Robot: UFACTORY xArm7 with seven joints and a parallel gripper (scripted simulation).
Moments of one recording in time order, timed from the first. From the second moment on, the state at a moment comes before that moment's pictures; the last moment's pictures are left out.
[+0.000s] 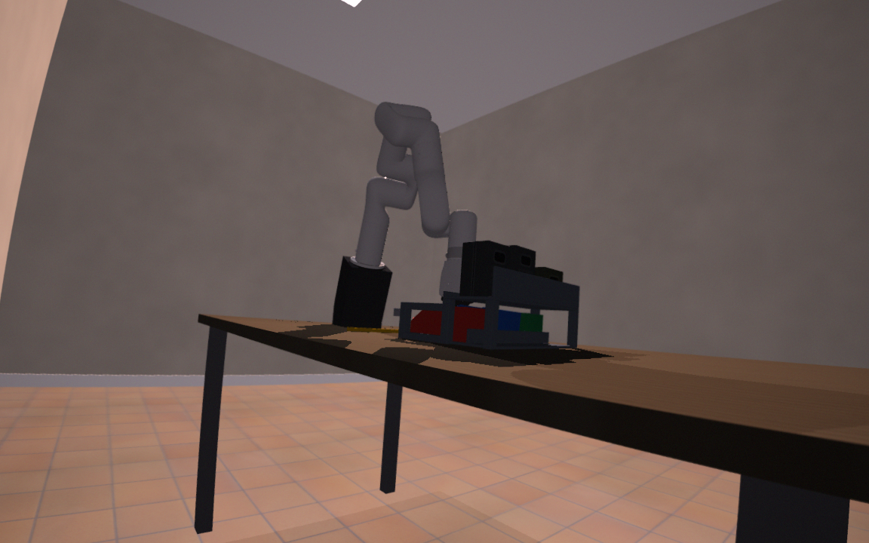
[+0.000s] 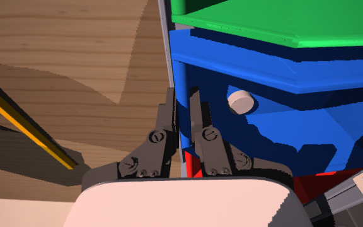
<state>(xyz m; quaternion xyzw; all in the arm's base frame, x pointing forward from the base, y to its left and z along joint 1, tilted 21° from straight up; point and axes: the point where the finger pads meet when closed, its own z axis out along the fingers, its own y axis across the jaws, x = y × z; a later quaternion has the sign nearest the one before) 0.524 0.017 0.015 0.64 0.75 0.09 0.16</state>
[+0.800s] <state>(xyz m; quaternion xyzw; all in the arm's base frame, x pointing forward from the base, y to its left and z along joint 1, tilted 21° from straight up) 0.524 0.017 0.019 0.64 0.75 0.09 0.16</state>
